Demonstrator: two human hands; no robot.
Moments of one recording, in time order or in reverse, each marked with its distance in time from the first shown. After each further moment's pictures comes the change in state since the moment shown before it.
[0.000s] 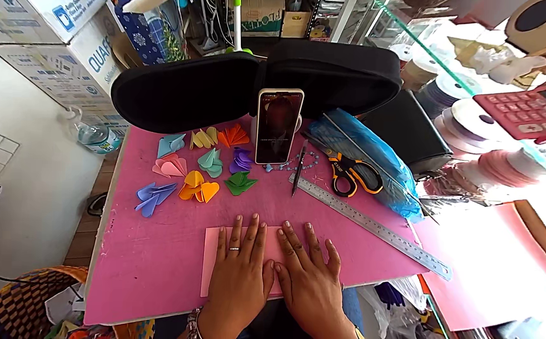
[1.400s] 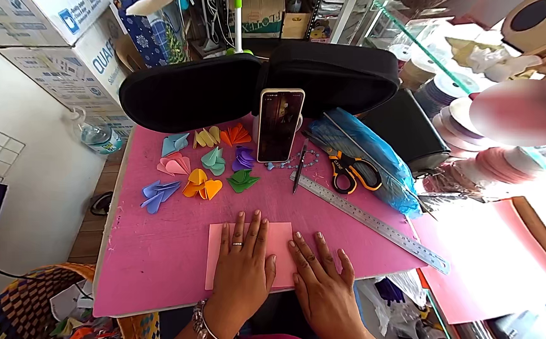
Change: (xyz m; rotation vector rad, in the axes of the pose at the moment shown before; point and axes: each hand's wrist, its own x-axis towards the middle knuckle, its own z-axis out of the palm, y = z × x) left_hand -0.001 0.001 -0.001 0.003 -0.003 0.005; right_hand -0.029 0.015 -0.012 0.001 -0.026 -0.030
